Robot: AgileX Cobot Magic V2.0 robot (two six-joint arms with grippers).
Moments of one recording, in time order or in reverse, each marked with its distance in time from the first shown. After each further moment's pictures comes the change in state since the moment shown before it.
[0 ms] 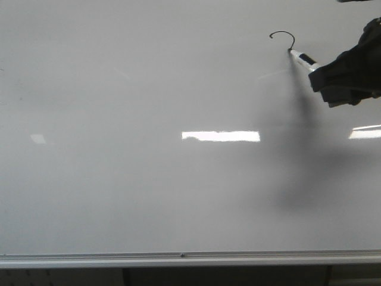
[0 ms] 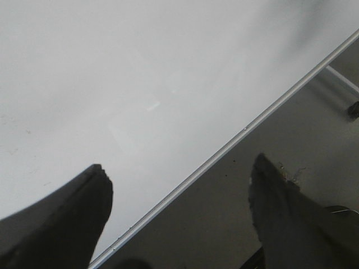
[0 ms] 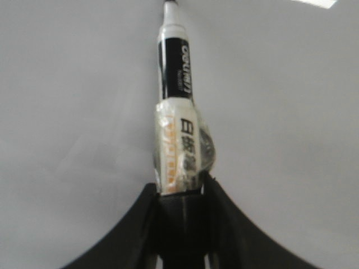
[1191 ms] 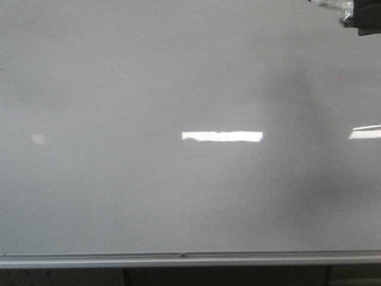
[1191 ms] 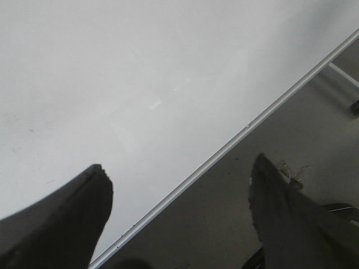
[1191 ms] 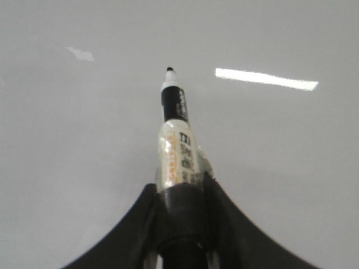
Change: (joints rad) left arm 0.000 0.000 0.000 0.014 0.004 0.002; right arm 0.043 -0.319 0.126 0.076 -0.136 0.004
